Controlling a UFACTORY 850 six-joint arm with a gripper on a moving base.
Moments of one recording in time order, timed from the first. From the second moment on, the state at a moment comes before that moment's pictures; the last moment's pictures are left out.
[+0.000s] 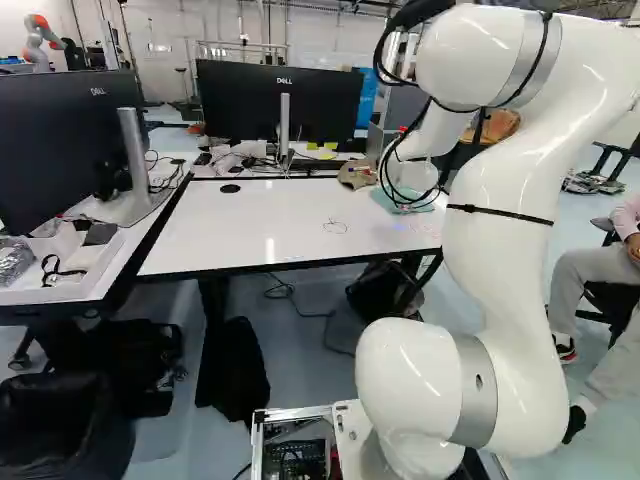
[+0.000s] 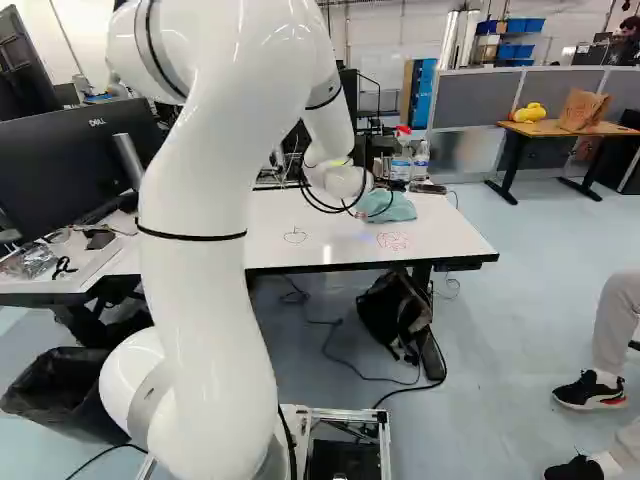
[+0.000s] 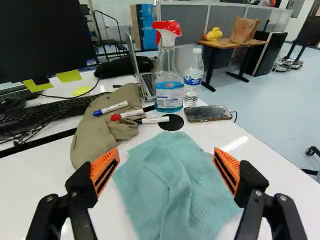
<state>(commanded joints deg) -20.7 -27.7 -60.5 2.2 35.4 0.0</state>
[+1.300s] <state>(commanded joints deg) -22.7 -36.8 -72.7 5.6 16.4 0.0</state>
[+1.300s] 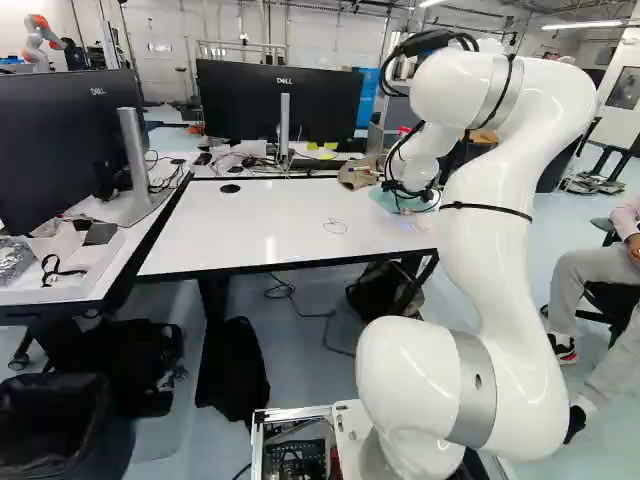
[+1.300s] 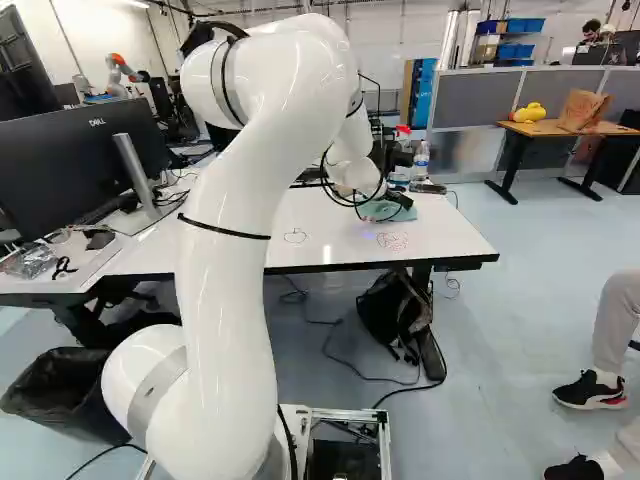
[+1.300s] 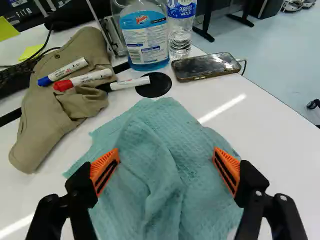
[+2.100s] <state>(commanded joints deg) -22.7 -36.8 -72.7 5.6 16.4 0.0</state>
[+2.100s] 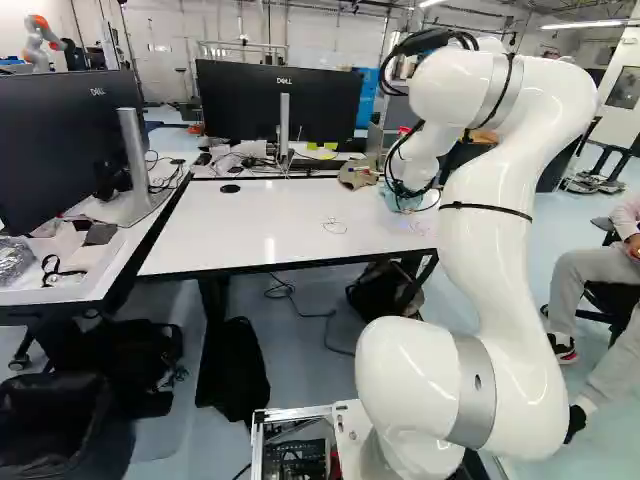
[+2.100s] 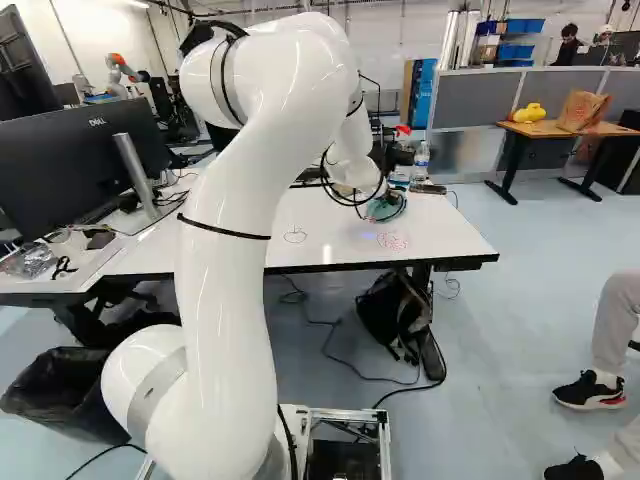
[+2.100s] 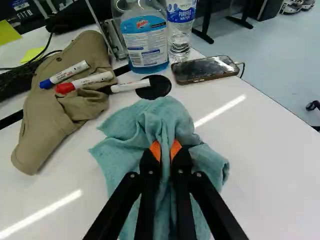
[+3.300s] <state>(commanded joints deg) -22.7 -29.6 -71.2 5.6 16.4 0.0</state>
